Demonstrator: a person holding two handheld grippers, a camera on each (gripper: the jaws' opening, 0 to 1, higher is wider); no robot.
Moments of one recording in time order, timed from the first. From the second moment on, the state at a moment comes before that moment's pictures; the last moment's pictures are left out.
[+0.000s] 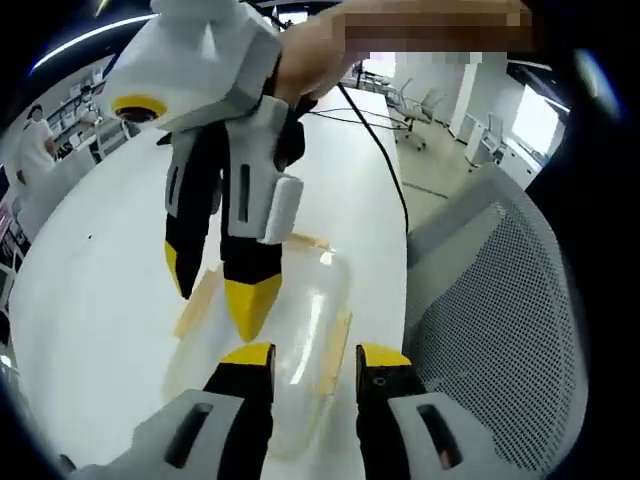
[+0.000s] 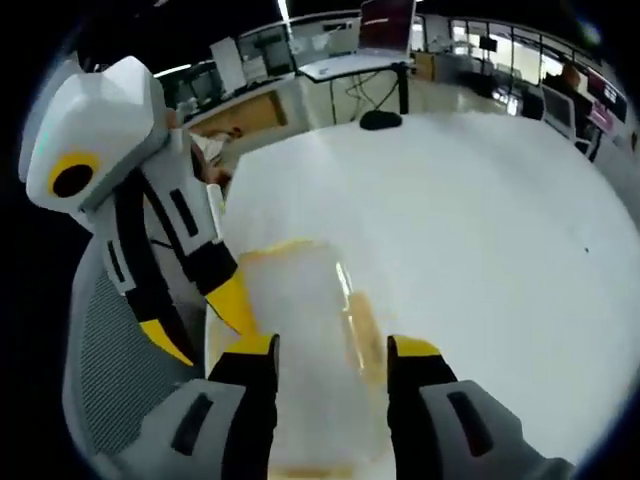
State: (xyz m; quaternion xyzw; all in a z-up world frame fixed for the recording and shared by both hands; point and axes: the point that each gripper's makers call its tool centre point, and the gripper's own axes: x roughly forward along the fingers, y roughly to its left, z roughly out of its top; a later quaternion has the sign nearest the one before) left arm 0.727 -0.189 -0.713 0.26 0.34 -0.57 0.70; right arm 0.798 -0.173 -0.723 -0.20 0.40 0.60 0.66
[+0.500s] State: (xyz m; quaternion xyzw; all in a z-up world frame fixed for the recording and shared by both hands) left arm 0.726 -0.190 -0.720 0.36 0.26 -0.57 0.69; right arm 0.792 -0.170 -0.729 -0.20 0.44 0.61 0.62
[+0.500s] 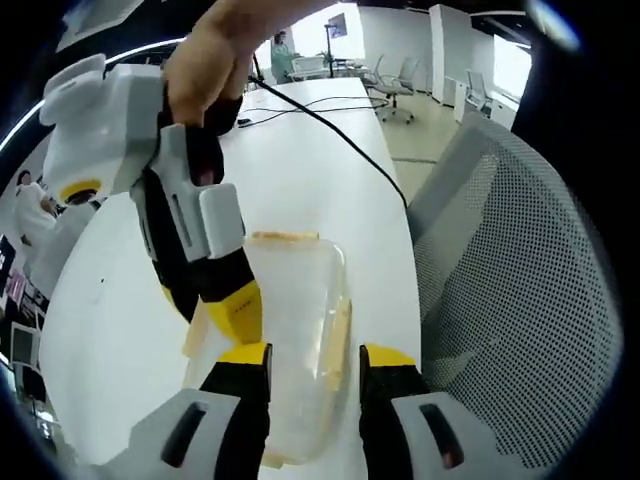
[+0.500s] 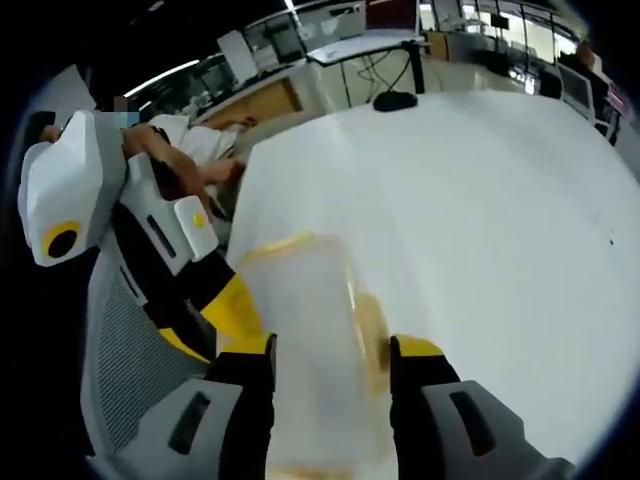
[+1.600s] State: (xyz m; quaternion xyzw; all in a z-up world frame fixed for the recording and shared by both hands) left arm 0.731 -0.194 -0.720 0.40 0.22 -0.55 0.70; right arm 0.788 -0.168 -0.727 -0.24 0.44 0.63 0.60
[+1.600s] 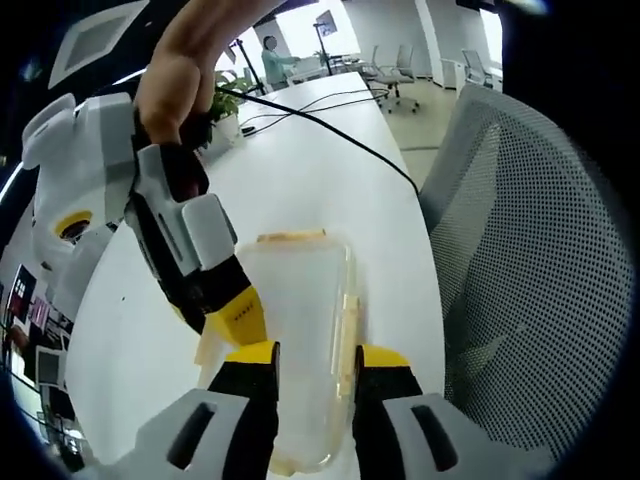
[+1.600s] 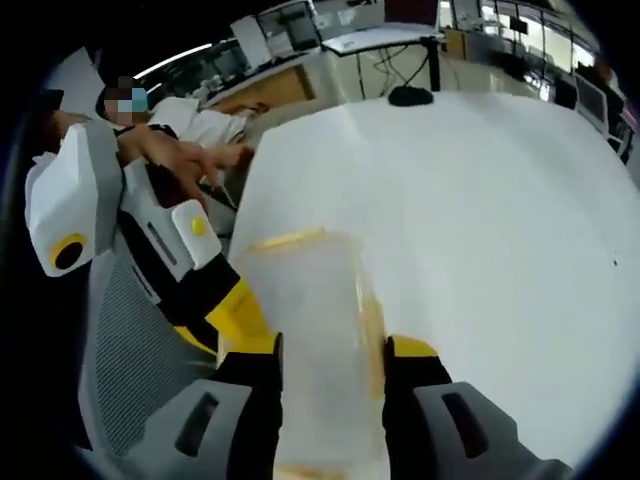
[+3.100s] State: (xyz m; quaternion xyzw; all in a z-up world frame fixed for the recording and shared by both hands) left arm 0.730 -0.195 -0.724 0.39 0.22 -0.55 0.71; right arm 0.789 -0.167 -0.735 -0.24 0.54 0.58 0.56
